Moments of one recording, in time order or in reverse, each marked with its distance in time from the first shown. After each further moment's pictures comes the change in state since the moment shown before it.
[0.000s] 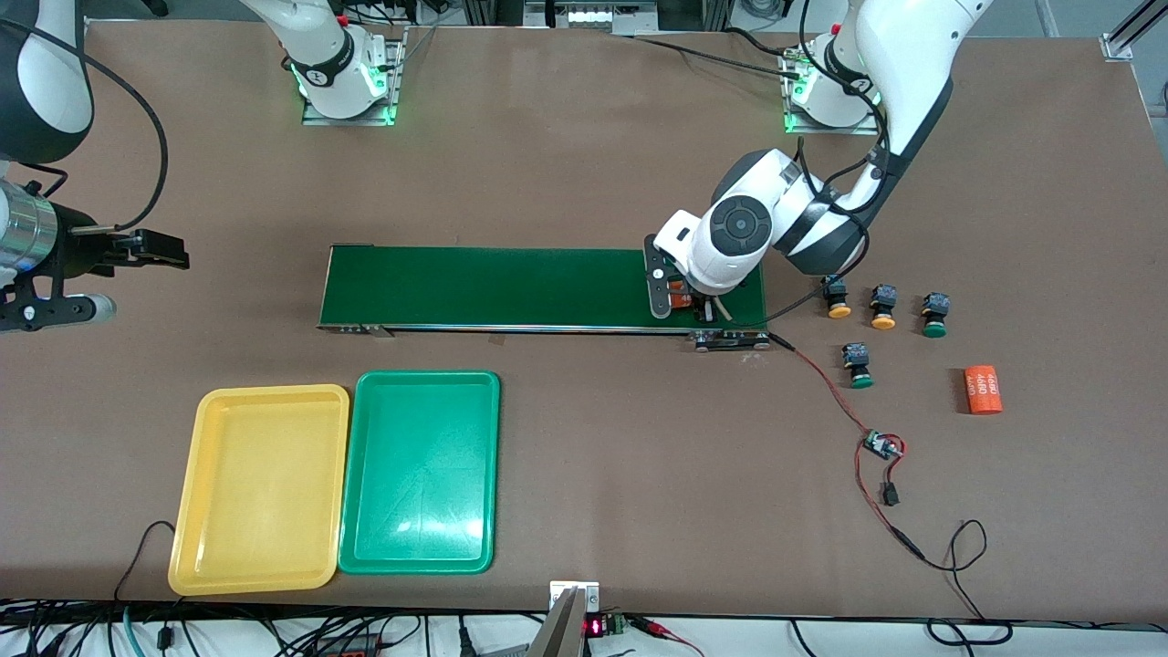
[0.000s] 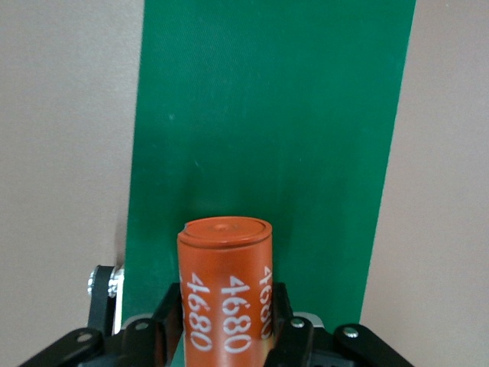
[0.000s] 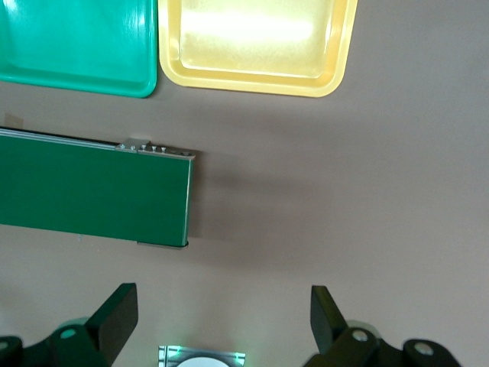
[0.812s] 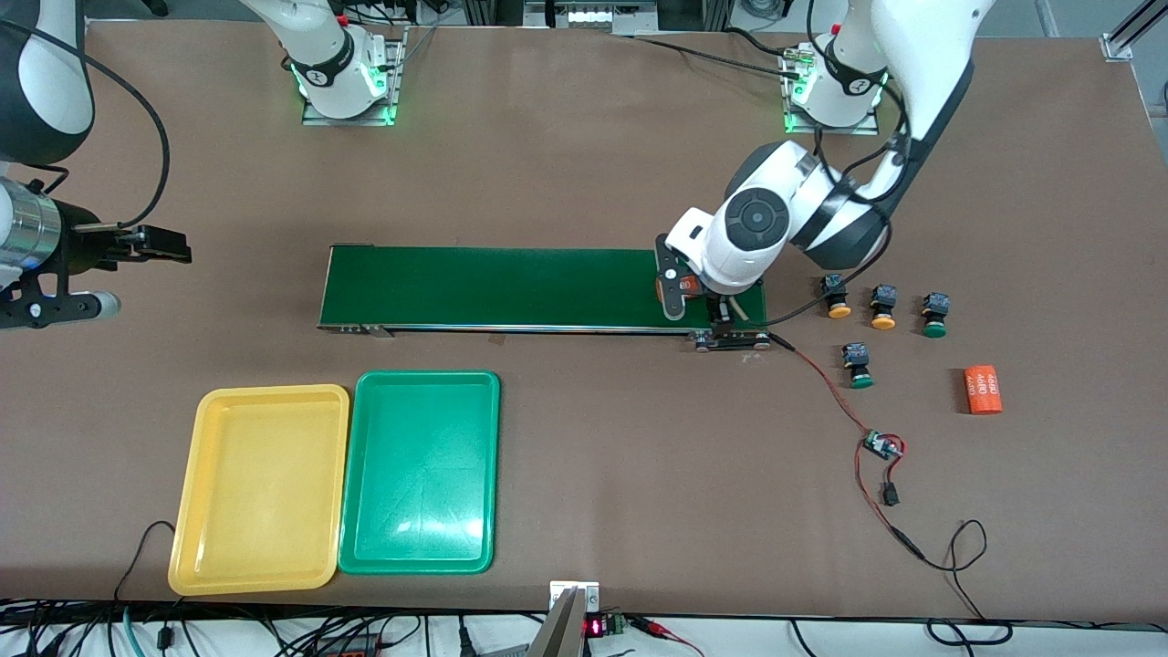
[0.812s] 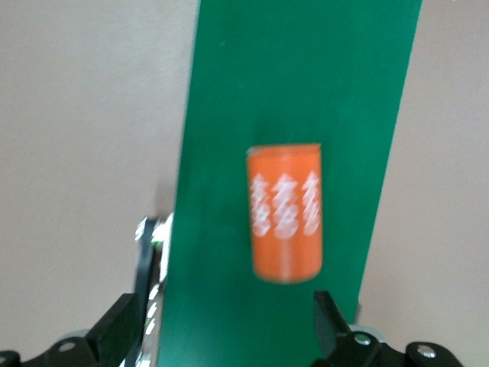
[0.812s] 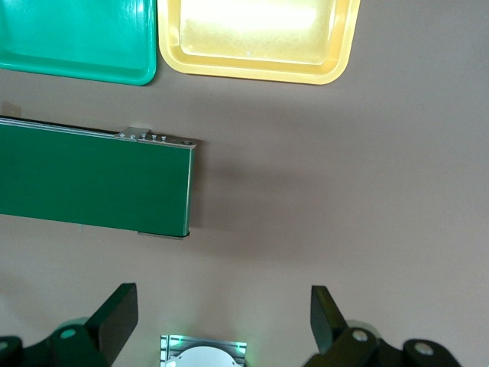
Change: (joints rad) left arm 0.036 -0.072 0.001 0.057 0.002 -0.125 -0.003; right arm 0.000 0.001 0.000 -0.001 0.000 -0.019 0.000
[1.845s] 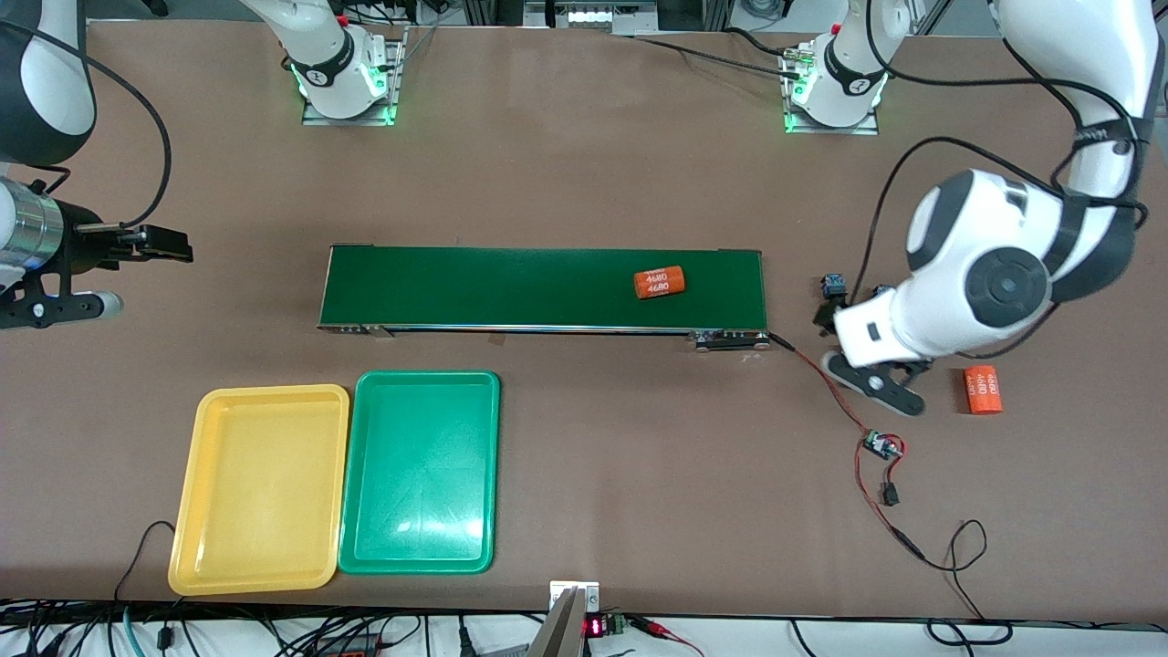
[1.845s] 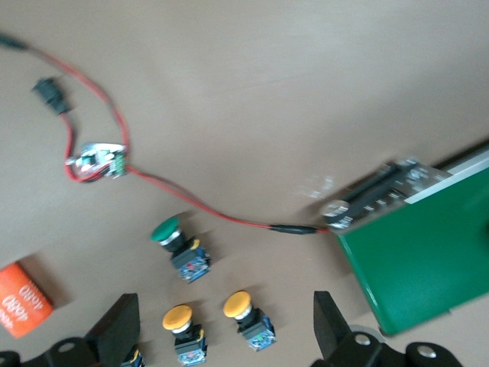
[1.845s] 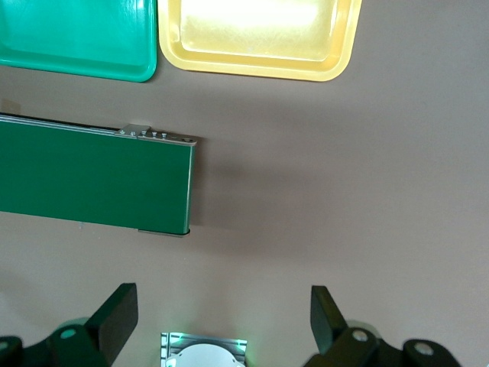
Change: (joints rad) left arm 0.199 0.064 0.128 0.320 0.000 -0.252 -0.589; right arm 0.001 0.001 0.001 -0.002 0.000 -0.006 0.000
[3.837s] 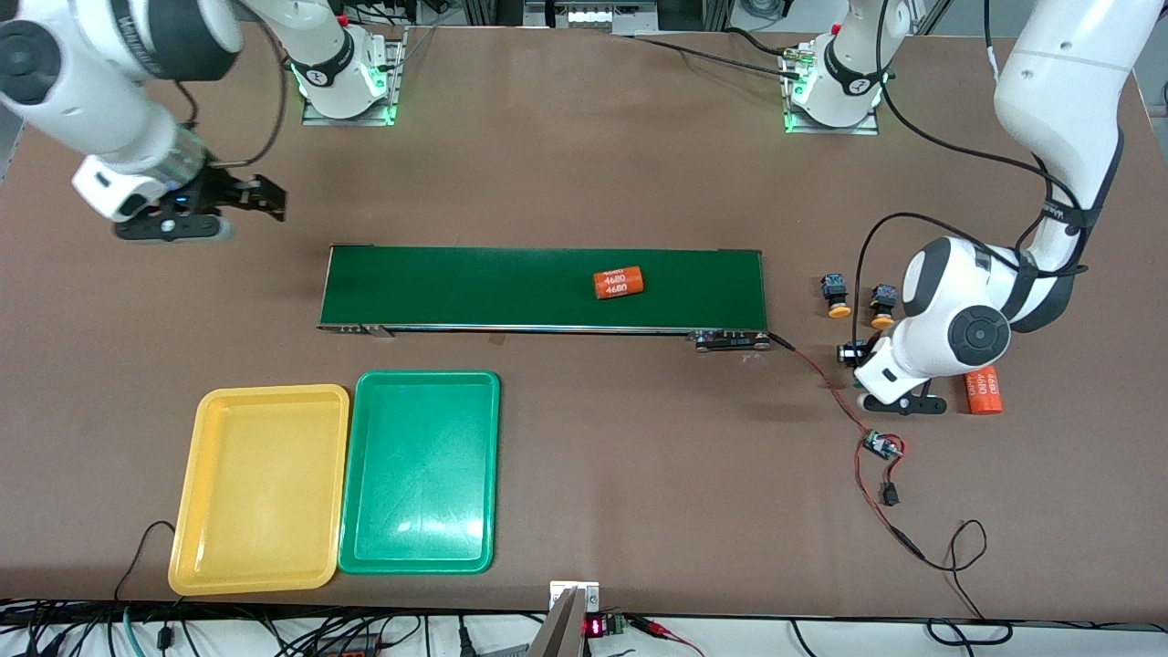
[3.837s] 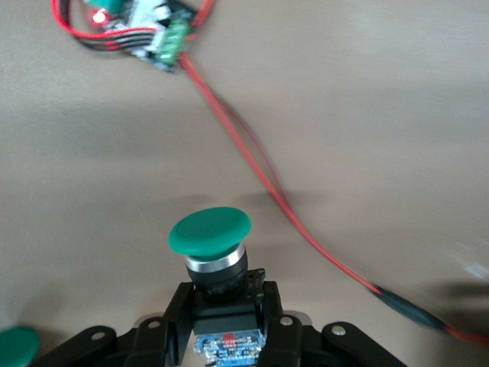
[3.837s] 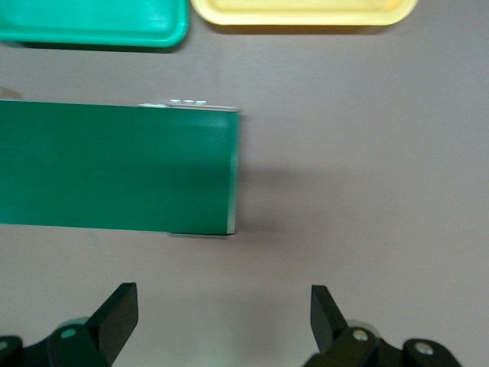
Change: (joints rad) left arm 0.094 0.072 0.010 -0.292 0.061 0.300 -0.372; right arm 0.156 -0.440 0.020 -0.770 0.008 0.493 0.283
